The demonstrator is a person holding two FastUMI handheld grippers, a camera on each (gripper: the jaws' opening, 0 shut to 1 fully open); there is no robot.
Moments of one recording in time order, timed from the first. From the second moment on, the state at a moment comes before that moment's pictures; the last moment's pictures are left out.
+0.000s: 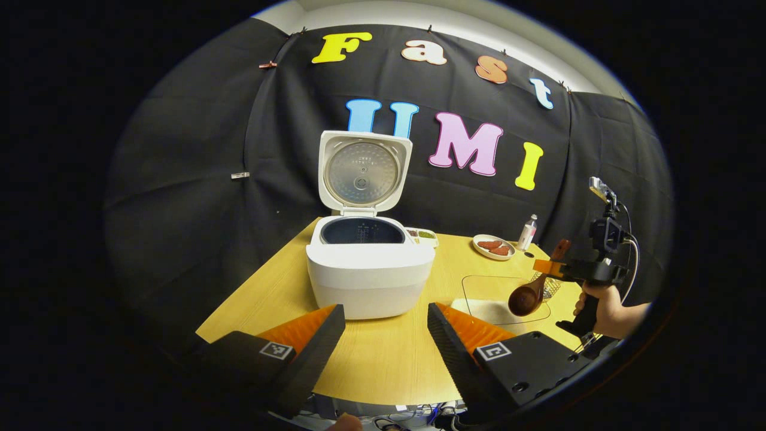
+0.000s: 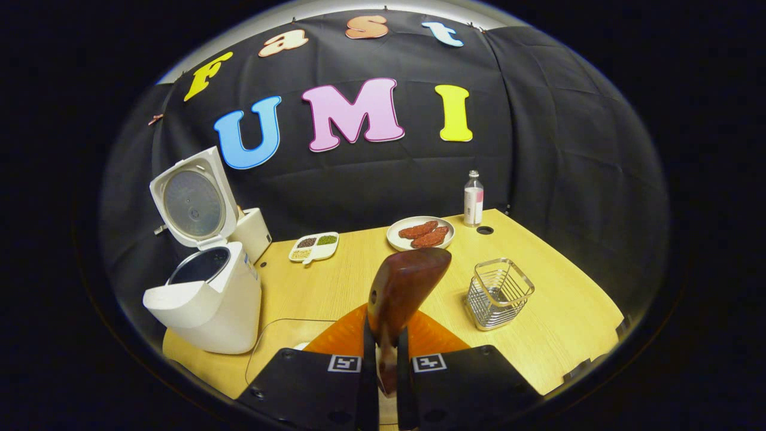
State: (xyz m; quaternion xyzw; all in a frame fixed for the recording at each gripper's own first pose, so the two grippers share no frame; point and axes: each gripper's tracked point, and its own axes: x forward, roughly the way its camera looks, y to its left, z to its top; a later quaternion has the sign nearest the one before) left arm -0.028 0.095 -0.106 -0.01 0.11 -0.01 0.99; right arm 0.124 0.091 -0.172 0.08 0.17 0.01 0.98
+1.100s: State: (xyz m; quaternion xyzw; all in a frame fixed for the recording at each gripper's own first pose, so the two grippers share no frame) left arm -0.043 0.119 -0.122 -0.06 0.13 0.03 0.99; right arm 0.094 0.184 -0.199 0.29 0.29 0.06 0.91
